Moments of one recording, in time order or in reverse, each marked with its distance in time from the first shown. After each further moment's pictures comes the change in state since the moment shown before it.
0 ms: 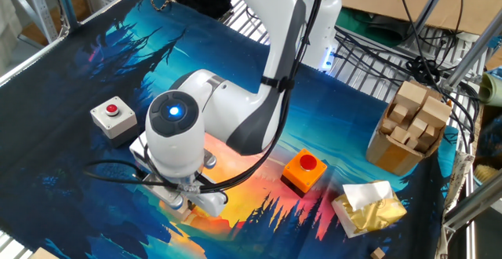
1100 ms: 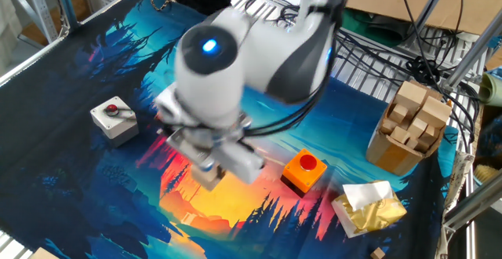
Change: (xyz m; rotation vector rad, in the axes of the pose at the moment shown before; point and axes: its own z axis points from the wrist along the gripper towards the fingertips) arm 0.043 0.030 -0.117 -0.008 0.029 0.068
